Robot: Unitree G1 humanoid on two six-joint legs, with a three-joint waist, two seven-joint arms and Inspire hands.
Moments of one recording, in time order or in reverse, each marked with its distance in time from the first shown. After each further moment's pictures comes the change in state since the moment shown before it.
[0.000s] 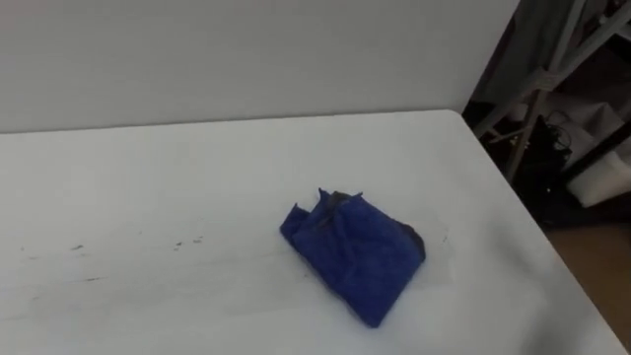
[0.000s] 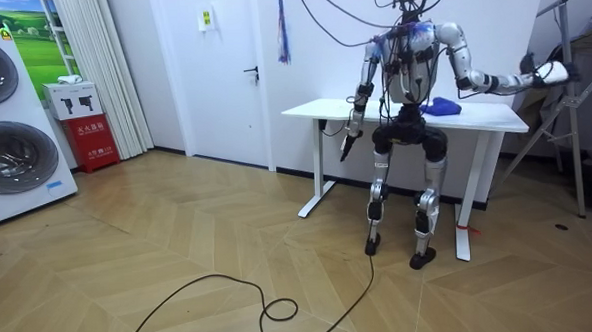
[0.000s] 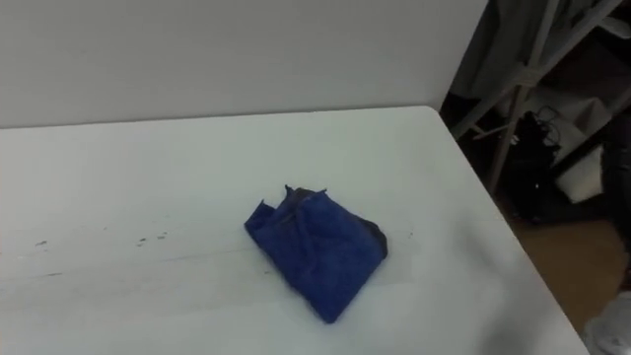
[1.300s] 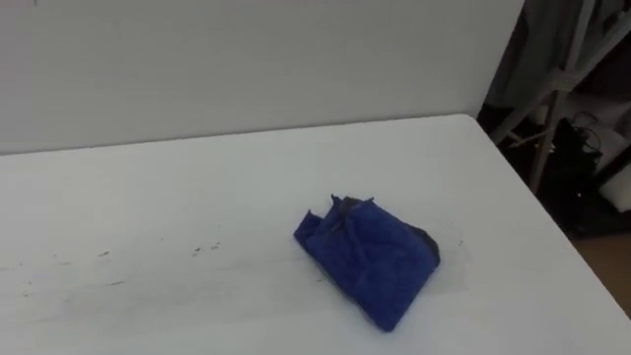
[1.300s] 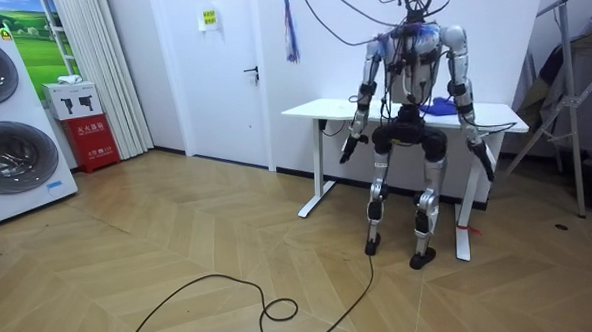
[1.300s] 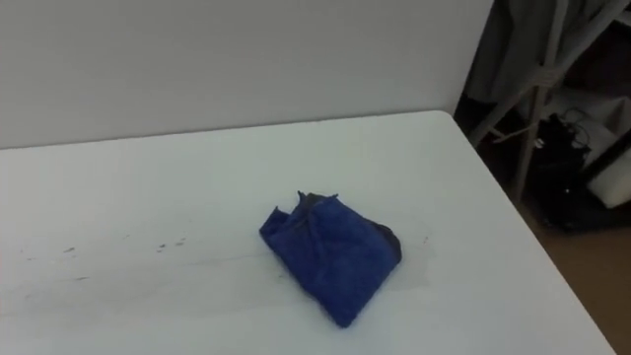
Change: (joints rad) left arm -0.069 -0.052 -0.206 0.104 0.173 0.112 0.056; right arm -0.002 0.174 0.488 0.745 0.037 0.180 0.201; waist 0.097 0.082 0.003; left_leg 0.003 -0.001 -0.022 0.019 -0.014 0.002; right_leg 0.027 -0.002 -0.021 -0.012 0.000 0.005
